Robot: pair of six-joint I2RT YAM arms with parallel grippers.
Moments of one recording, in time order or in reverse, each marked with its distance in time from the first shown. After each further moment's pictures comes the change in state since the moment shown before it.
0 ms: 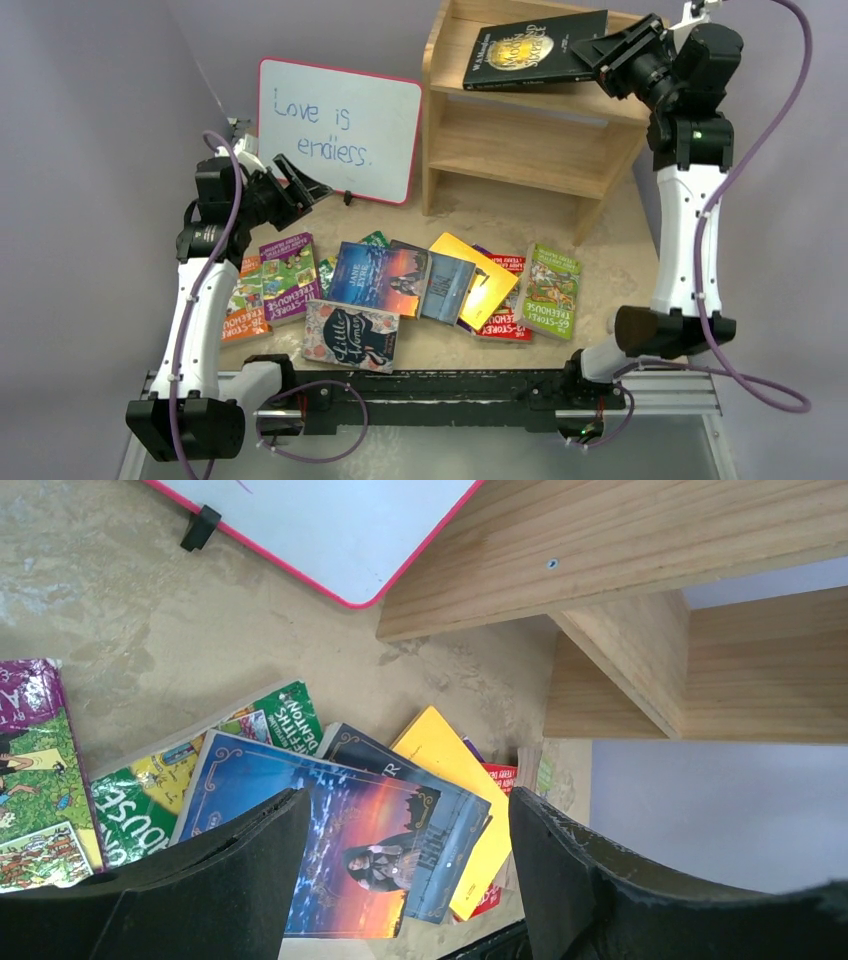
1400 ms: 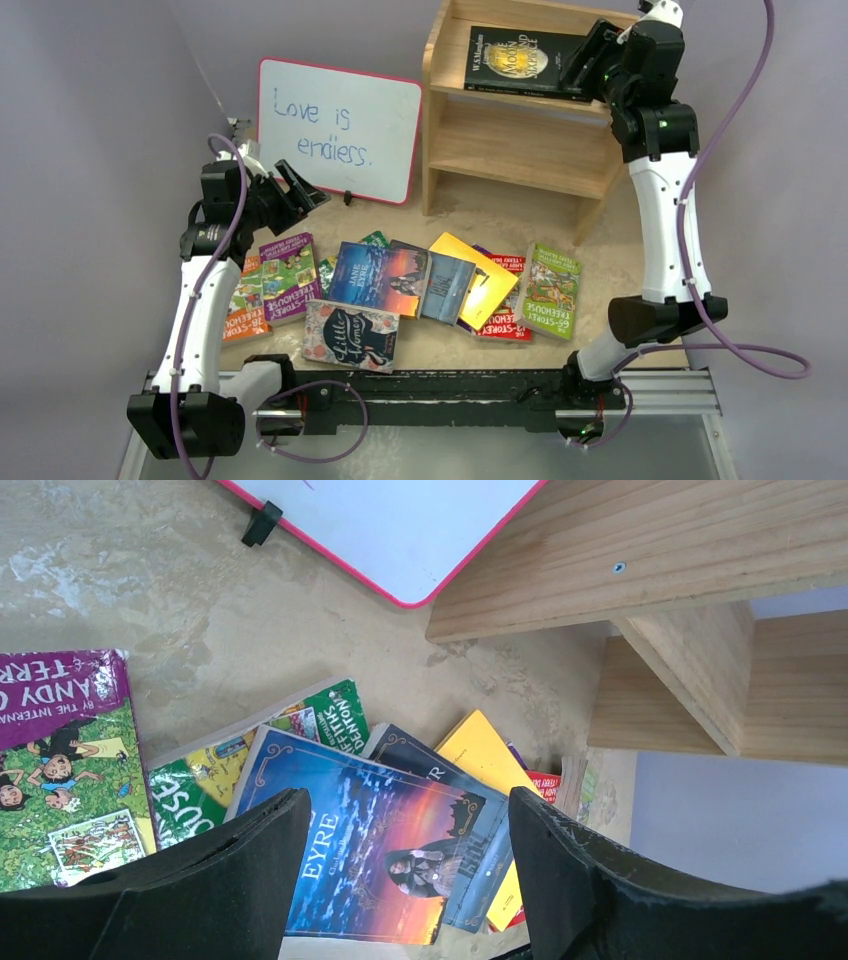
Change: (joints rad) left arm 0.000 0.013 -0.033 -0.018 -0.069 0.048; right arm 0.183 0.107 0.117 -0.195 0.551 -0.484
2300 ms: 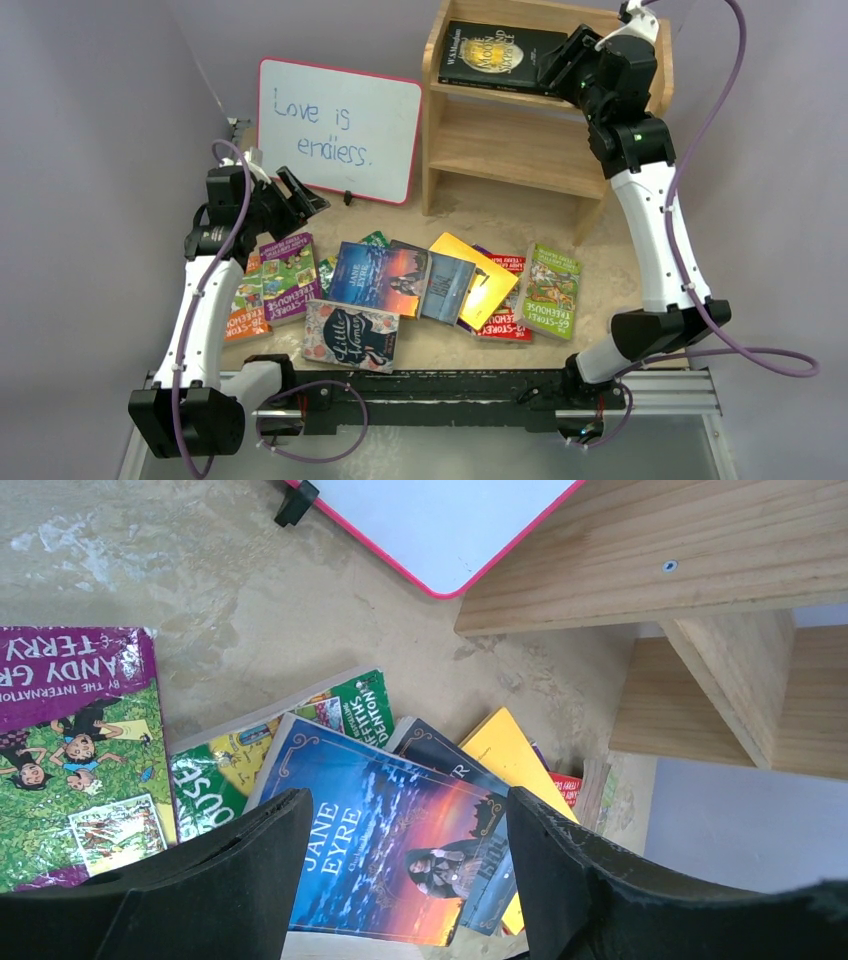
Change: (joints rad) left arm 0.000 0.004 -0.045 0.000 -0.031 0.000; right arm 0.109 -0.072 -0.198 0.222 0.028 0.117
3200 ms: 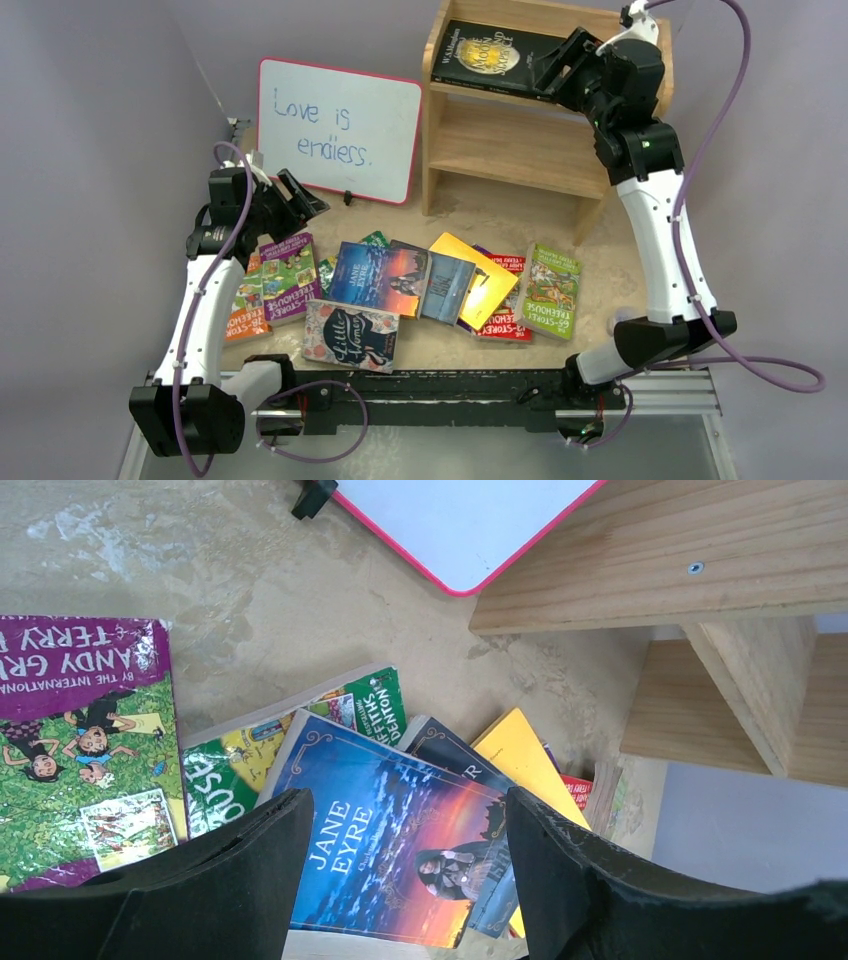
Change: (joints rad) left arm 0.000 0.008 -0.015 -0.001 -0.015 0.000; right arm -0.007 -0.035 -0.006 -0.039 -0.098 0.065
